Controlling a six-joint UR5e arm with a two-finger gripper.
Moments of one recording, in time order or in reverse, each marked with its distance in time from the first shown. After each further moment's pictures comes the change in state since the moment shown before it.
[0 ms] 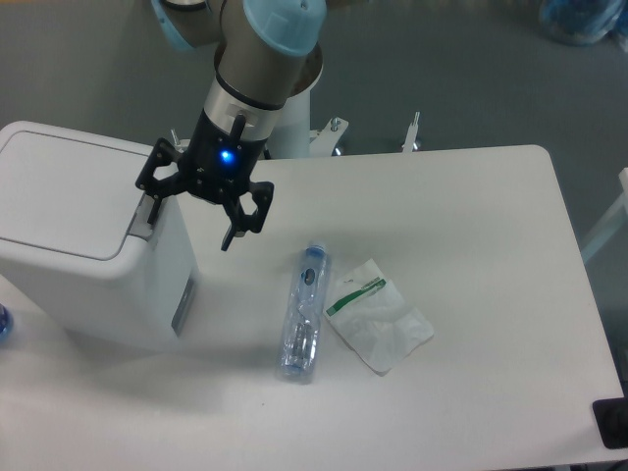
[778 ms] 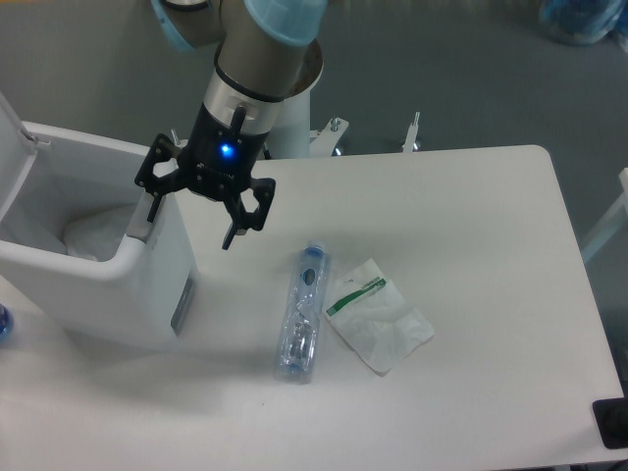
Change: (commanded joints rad) arm 0.029 0.005 0.046 0.005 0.015 0.011
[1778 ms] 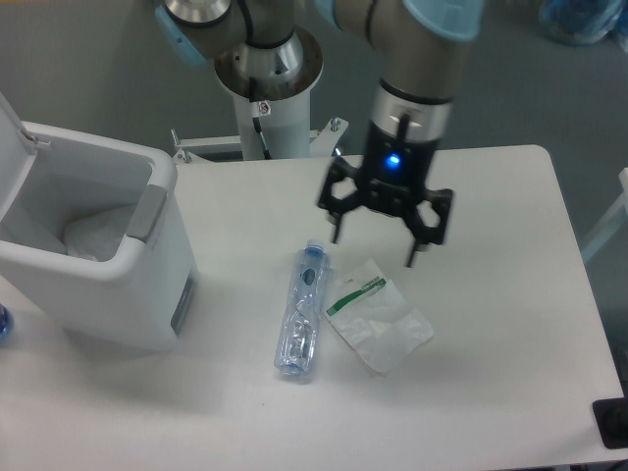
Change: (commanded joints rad) arm 0.273 -0.239 0.195 0.047 0.271 0.546
